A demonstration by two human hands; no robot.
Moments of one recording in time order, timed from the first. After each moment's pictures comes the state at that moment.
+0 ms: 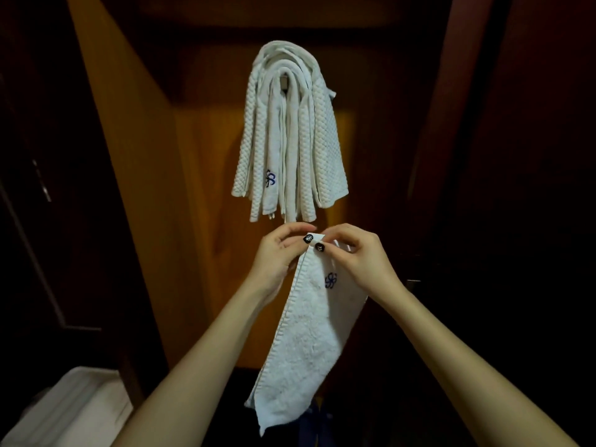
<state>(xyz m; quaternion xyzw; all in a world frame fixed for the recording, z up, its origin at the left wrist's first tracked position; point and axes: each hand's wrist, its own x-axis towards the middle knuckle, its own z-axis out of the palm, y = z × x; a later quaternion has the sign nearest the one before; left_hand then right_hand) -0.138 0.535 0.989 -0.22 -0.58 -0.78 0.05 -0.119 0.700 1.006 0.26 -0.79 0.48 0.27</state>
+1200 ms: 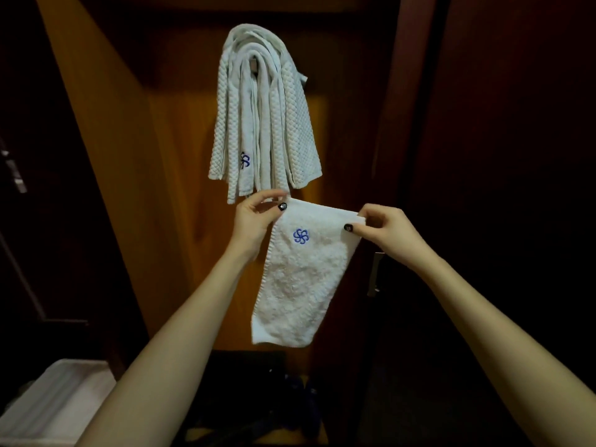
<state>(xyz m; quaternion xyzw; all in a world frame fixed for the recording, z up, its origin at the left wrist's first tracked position) -0.143 0.553 0.995 -0.21 -0.63 -0.72 0.20 -0.088 0.800 1.010 0.17 -0.87 0.40 0.21</state>
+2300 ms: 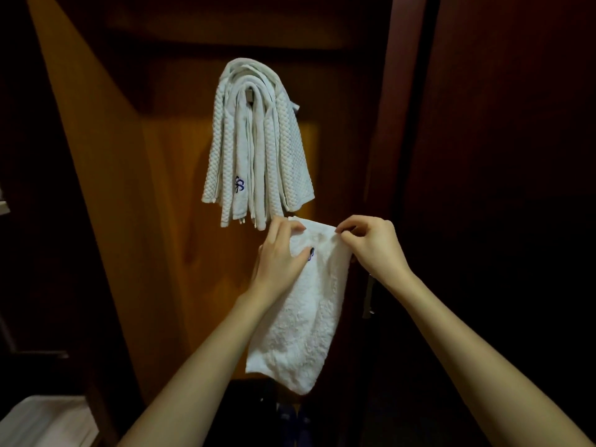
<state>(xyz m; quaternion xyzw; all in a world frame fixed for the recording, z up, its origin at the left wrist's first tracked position) -0.118 0.583 0.988 -0.28 -0.78 -0.42 0.38 -0.083 0.759 1.027 0.09 -0.85 0.39 0.33</state>
